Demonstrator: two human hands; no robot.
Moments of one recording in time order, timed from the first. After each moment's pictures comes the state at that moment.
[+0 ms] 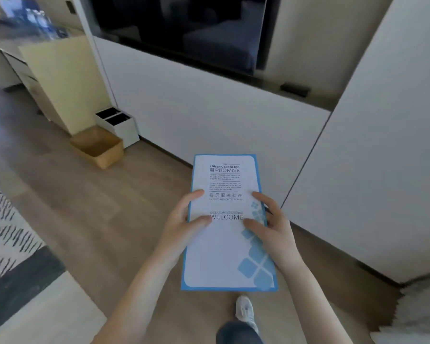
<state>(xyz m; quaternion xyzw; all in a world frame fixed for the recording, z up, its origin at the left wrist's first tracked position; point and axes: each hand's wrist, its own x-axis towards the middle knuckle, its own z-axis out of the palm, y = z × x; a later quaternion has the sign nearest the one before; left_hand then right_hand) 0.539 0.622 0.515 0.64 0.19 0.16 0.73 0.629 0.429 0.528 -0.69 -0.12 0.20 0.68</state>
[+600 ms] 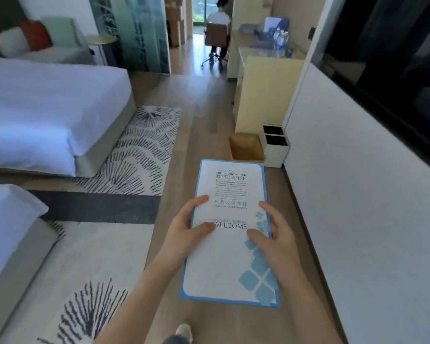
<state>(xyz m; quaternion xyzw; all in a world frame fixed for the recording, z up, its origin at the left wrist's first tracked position) 0.629 0.816 0.518 0.47 0.45 0.47 0.60 0.831 0.771 0.526 -0.60 -0.41 0.44 0.53</state>
